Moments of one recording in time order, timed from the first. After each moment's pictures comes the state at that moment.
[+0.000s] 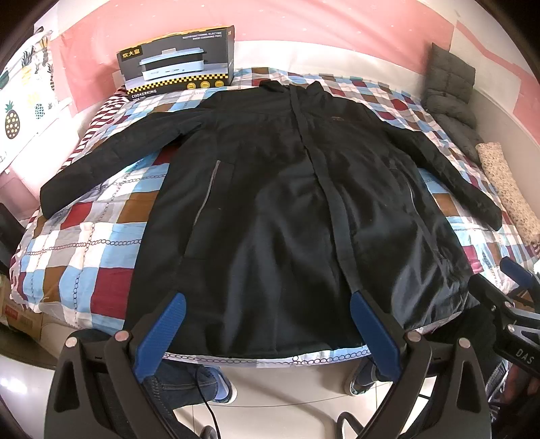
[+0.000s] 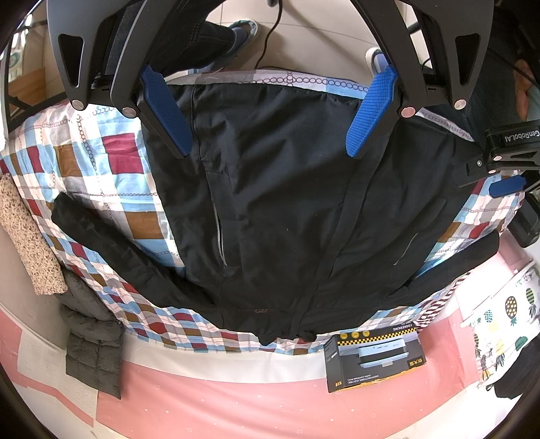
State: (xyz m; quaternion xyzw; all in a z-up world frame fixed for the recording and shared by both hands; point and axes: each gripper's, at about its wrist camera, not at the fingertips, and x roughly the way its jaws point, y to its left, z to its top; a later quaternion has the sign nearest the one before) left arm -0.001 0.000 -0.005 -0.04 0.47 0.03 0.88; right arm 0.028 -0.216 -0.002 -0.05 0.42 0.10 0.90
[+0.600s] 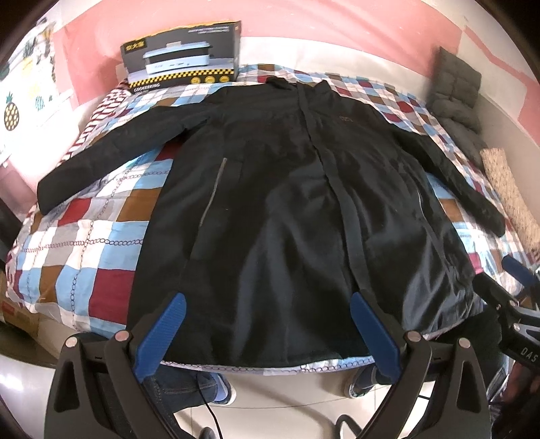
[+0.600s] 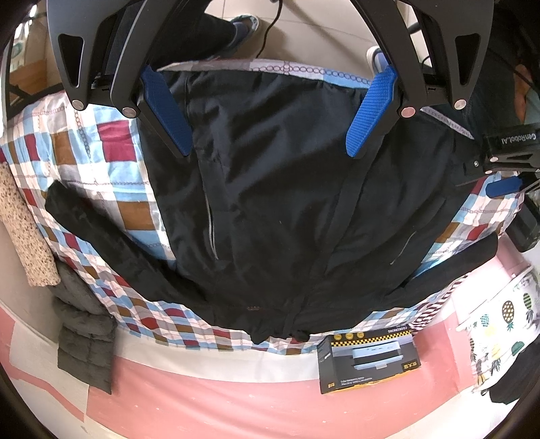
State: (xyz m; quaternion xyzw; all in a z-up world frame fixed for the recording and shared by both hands) left arm 0.011 0.018 -0.013 -0.06 0.48 0.03 0.88; right arm 0.042 -0.206 -0.003 -0.06 0.41 0.12 0.90
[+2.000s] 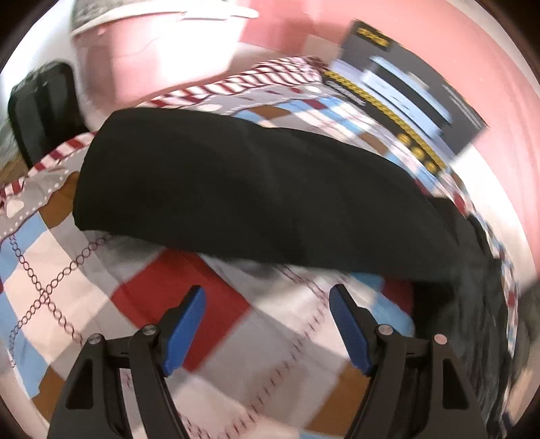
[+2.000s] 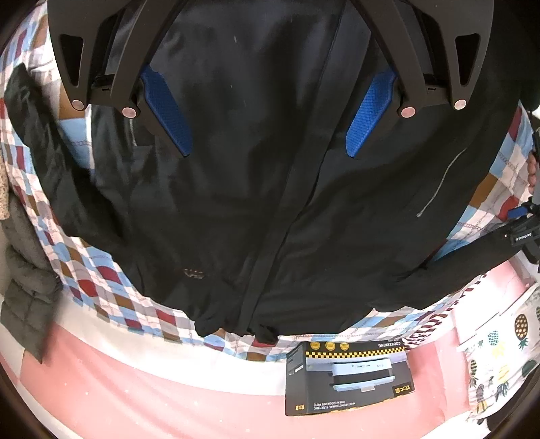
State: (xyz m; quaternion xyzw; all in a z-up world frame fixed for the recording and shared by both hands) left arm 0.135 0.337 -0.099 -0.32 0.40 0.26 0.82; right arm 0.222 -0.107 -0.038 -0.12 0.42 0.16 0.88
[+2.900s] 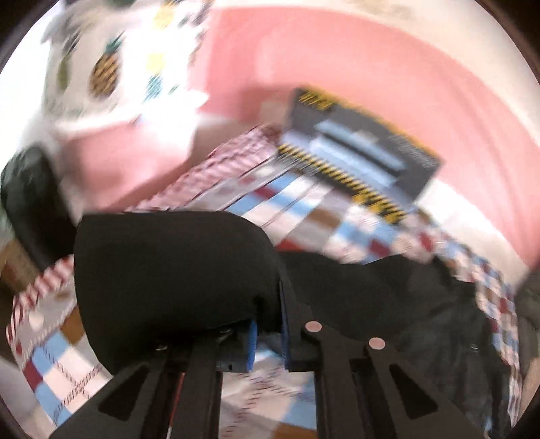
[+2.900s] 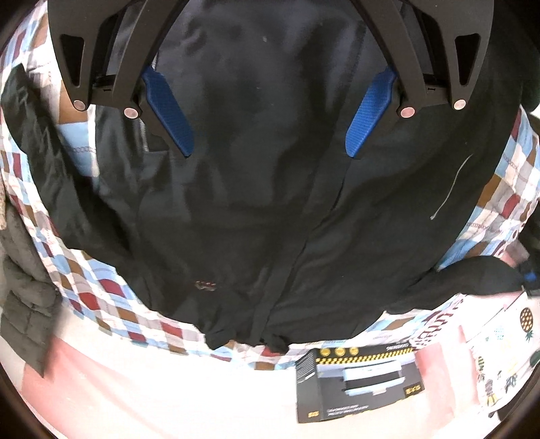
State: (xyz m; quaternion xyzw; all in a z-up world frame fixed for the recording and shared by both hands) left arm 0.178 0.317 0.033 -0.22 0.30 0.23 0.90; right arm 0.232 -0.133 -0.037 -0.10 0.44 0.16 0.88
